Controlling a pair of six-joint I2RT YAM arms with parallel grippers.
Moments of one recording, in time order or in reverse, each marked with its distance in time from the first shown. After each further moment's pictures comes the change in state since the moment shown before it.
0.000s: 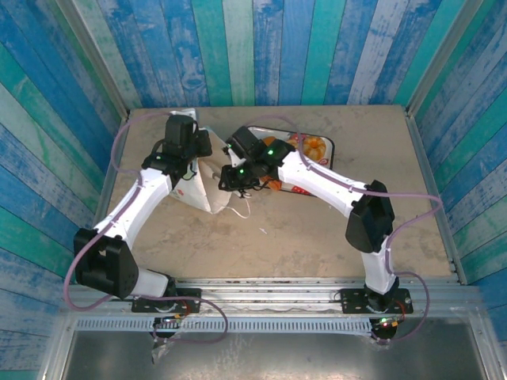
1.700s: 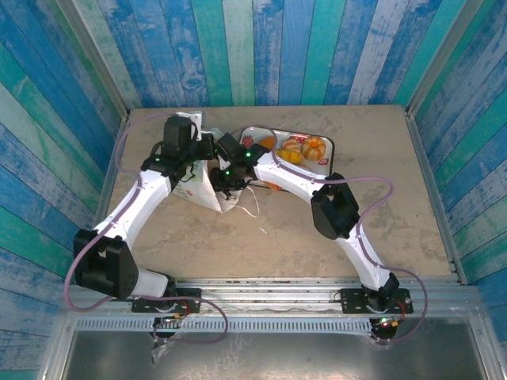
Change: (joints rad) left arm 0.010 -0.010 -0.034 0.038 0.208 0.056; right arm -0.029 0.324 0.199 0.071 -0.031 0.051
